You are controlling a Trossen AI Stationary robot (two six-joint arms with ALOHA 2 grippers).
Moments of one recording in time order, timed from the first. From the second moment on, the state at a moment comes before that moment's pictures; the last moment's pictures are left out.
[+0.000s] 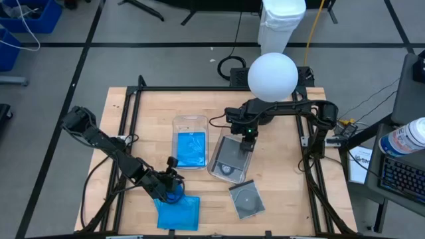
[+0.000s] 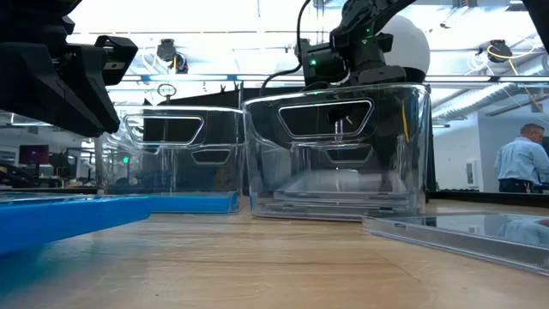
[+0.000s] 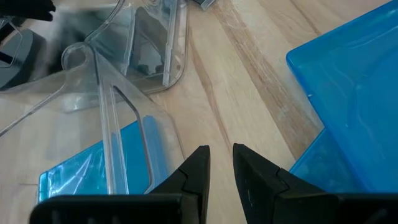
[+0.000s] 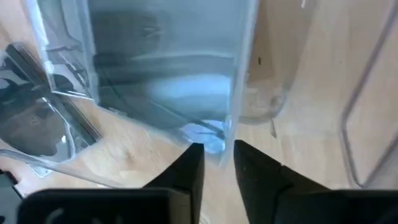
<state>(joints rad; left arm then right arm) -0.67 1.42 0.66 -0.10 -0.50 0.00 -0.25 1.83 1.34 -1.18 -0.28 0.00</state>
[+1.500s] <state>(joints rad) -0.65 1.42 0.66 -0.02 -0.58 0.08 0.13 1.63 1.34 -0.84 0.28 0.08</state>
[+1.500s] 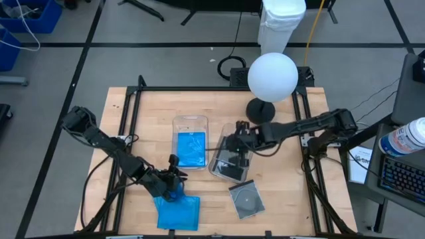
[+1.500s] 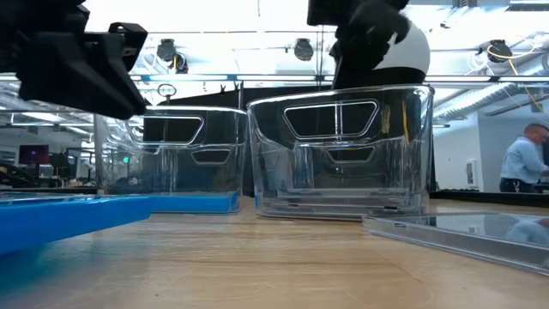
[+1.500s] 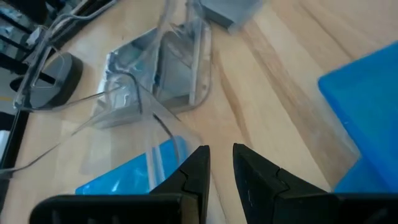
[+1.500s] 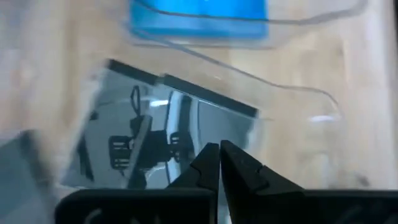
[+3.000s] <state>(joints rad) -0.52 1.96 1.19 0.08 -0.45 0.36 -0.02 1.66 1.07 -0.61 0.18 -0.04</state>
